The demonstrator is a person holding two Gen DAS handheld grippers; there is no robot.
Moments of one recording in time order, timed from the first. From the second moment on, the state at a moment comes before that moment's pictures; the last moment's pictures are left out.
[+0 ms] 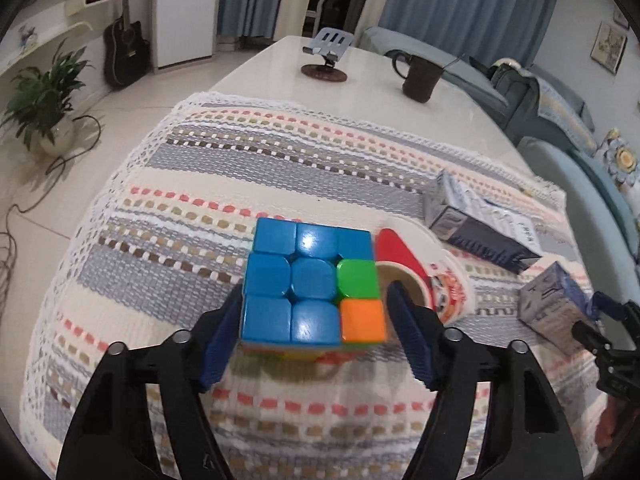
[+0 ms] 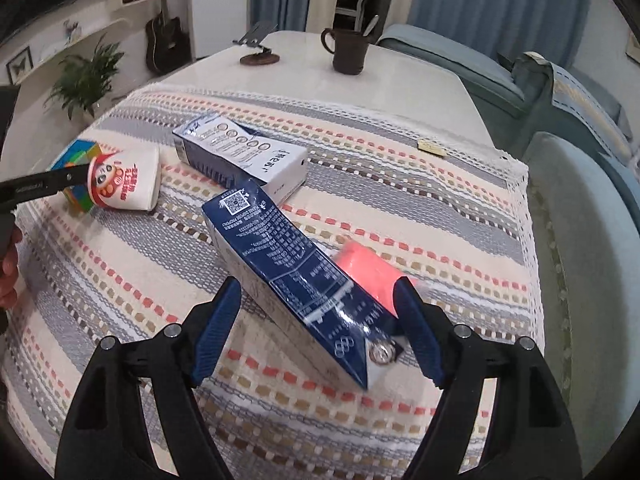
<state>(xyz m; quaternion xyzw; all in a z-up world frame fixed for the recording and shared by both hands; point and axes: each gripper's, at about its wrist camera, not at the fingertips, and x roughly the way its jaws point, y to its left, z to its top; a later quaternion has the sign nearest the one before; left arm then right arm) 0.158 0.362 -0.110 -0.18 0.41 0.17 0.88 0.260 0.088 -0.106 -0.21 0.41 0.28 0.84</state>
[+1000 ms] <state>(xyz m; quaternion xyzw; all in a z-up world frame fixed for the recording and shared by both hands) 0.026 0.203 -0.098 -0.21 0.37 0.02 0.90 0.152 -0.101 -0.112 0.08 0.55 0.22 0.80</state>
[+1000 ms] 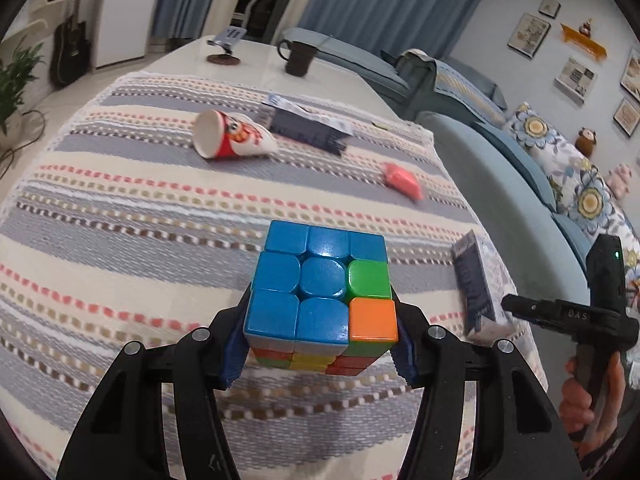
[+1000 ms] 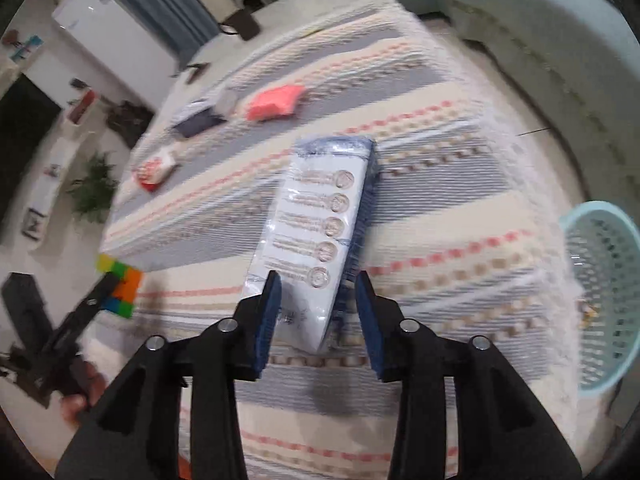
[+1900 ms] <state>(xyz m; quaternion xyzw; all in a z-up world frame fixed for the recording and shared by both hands) 0.037 0.161 -0.087 -0.17 0.36 -0.01 0.92 0.156 -0.055 -0.098 0.05 0.50 0.13 0.85</state>
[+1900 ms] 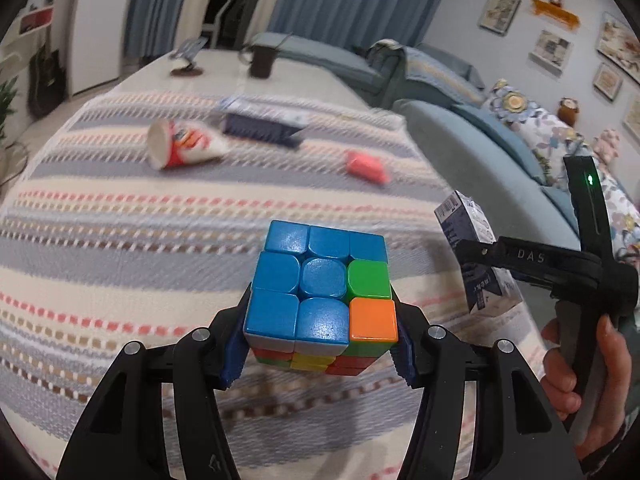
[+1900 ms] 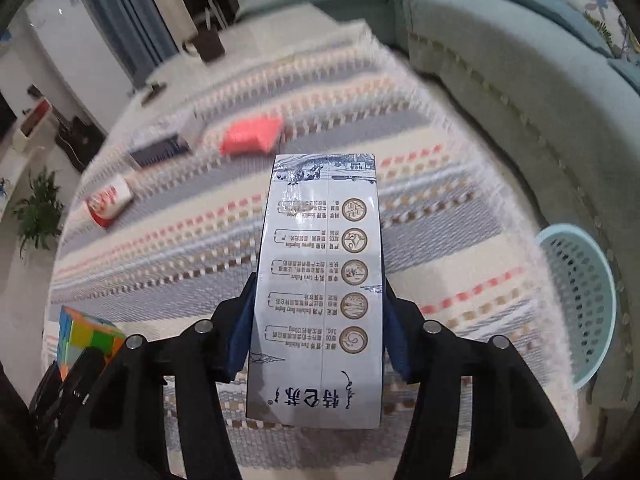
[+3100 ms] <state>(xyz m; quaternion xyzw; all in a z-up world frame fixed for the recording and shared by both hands) 0.203 -0.197 -0.100 -0.03 0.42 -0.31 0.85 0.142 -0.397 -0.153 0.19 0.49 -0.12 0.84</state>
